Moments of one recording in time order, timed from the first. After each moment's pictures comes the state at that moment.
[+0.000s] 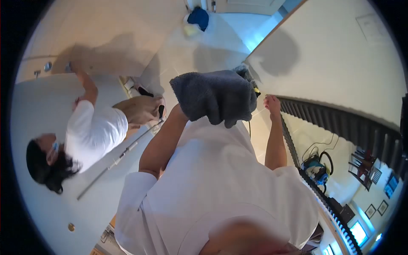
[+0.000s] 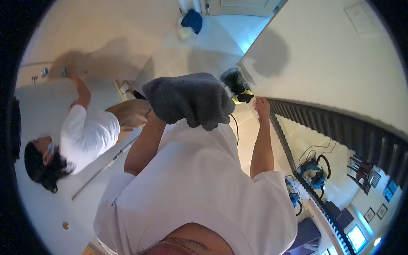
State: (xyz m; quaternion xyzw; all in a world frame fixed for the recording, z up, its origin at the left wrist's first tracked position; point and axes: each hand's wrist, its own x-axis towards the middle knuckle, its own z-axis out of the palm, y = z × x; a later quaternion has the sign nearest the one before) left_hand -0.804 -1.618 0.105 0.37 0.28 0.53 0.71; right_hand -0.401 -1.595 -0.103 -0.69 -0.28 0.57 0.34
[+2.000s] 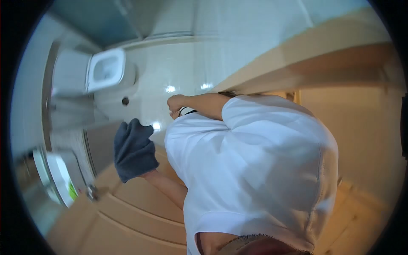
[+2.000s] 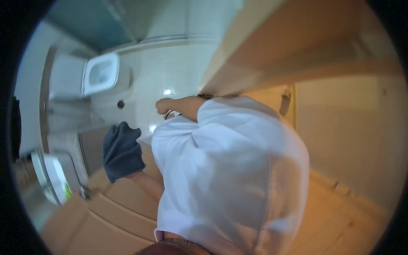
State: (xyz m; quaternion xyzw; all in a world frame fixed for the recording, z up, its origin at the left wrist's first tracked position) left_hand -0.350 -0.643 0.026 0.71 0.12 0.03 0.69; right_hand -0.331 -1.016 -0.141 -0.91 -0.03 0.32 0.25
